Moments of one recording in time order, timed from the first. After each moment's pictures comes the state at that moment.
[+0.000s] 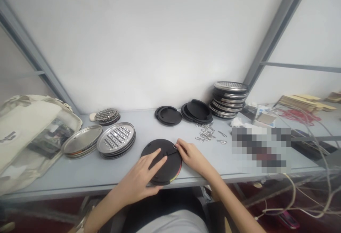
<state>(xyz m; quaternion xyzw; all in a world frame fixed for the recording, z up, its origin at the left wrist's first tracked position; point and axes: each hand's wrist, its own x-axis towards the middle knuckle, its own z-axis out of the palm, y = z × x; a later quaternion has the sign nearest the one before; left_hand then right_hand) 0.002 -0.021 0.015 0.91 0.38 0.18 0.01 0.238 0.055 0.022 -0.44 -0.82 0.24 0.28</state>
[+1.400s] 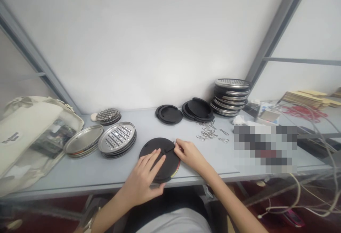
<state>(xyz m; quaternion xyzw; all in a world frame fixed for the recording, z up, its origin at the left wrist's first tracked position) 0.012 -0.026 0.002 0.89 0.41 0.18 -0.11 0.226 0.061 0.011 -0.46 -0.82 0.19 0.27</state>
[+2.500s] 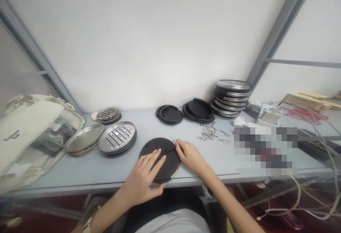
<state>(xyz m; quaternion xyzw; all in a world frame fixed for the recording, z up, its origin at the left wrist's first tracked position) 0.011 -0.025 0.002 0.89 0.41 0.19 -0.10 0.226 0.059 0.010 -0.47 -0.82 0.18 0.26</state>
